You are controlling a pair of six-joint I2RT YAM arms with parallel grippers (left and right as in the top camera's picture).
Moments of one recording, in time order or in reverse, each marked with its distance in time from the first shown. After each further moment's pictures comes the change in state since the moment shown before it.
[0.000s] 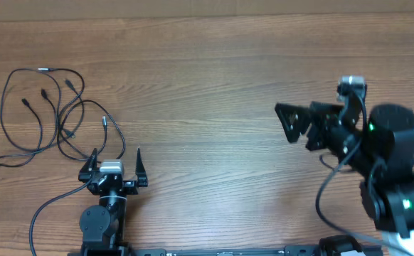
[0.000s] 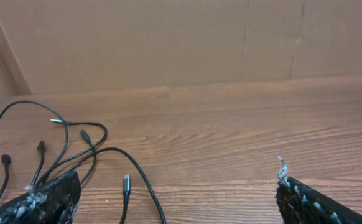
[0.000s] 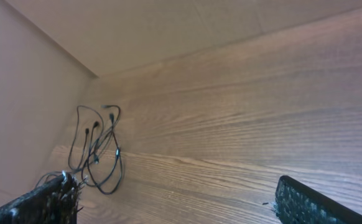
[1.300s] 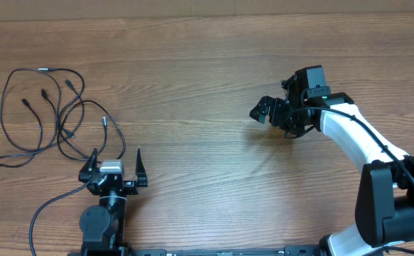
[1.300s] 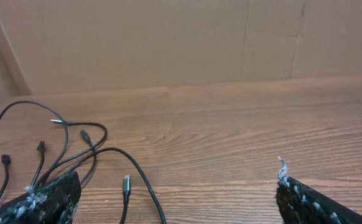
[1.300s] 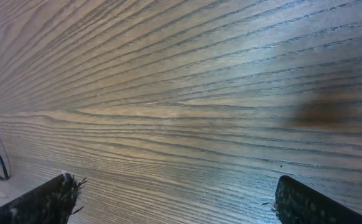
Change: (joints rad) left arm 0.000 0.000 0.000 0.000 0.000 0.000; right arm 0.000 0.902 0.095 0.048 -0.002 -0.001
